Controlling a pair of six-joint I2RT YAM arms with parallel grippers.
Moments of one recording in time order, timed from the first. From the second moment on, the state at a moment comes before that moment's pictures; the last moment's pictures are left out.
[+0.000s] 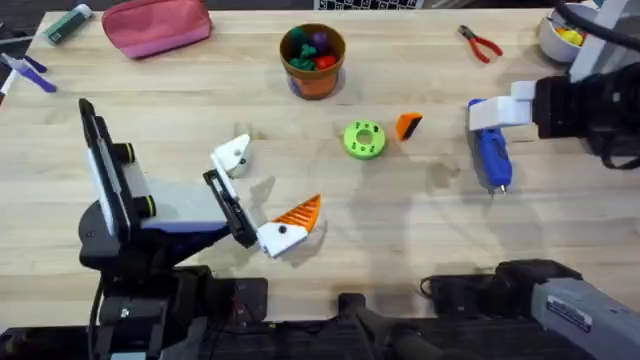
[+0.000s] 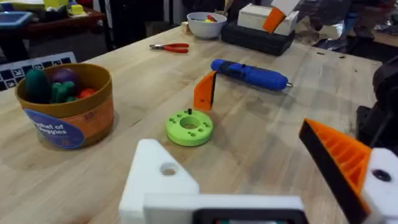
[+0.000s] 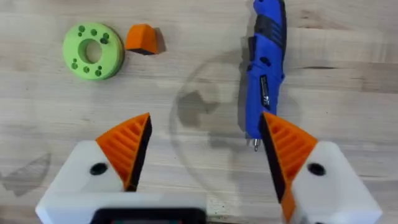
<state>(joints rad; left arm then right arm) 0.04 0.01 0.02 -0.11 1.06 0.02 0.00 1.05 1.13 -1.18 -0.03 -0.01</state>
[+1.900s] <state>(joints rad) 0.04 0.01 0.02 -0.12 1.08 0.02 0.00 1.05 1.13 -1.18 -0.03 -0.01</state>
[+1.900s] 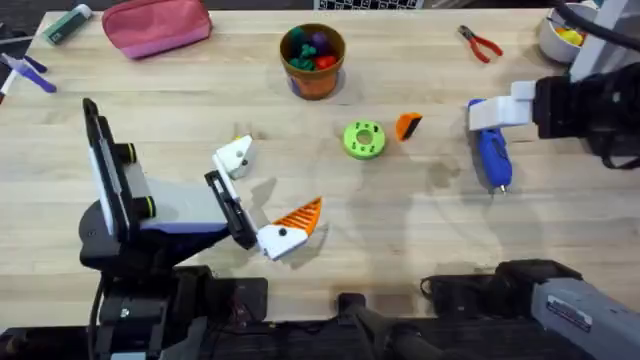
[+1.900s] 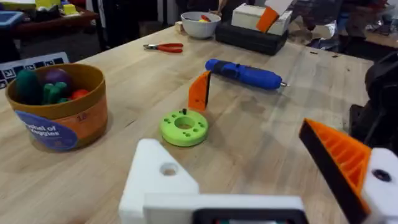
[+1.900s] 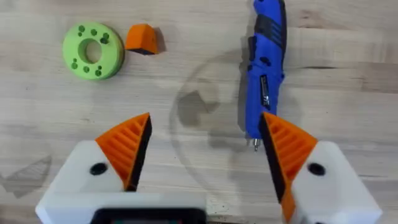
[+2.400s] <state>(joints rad) 0.04 0.01 0.02 -0.12 1.08 0.02 0.03 1.16 1.22 -1.27 -0.03 -0.01</state>
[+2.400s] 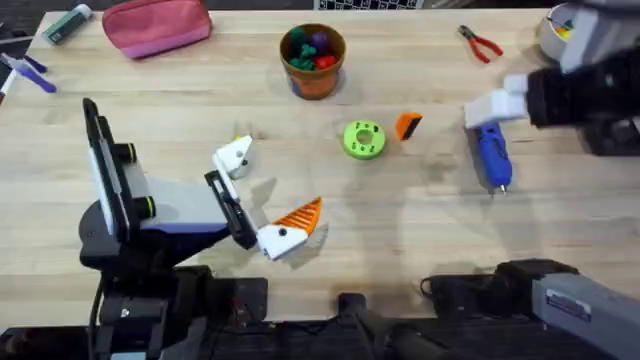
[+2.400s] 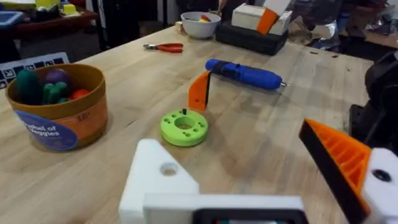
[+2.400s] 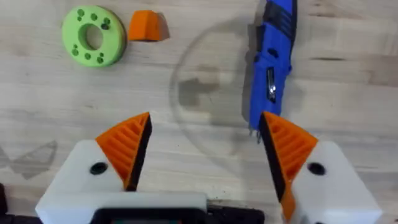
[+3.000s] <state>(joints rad) 0.04 0.01 0.02 -0.12 1.08 0.02 0.24 1.65 1.44 -1.20 -0.03 0.08</state>
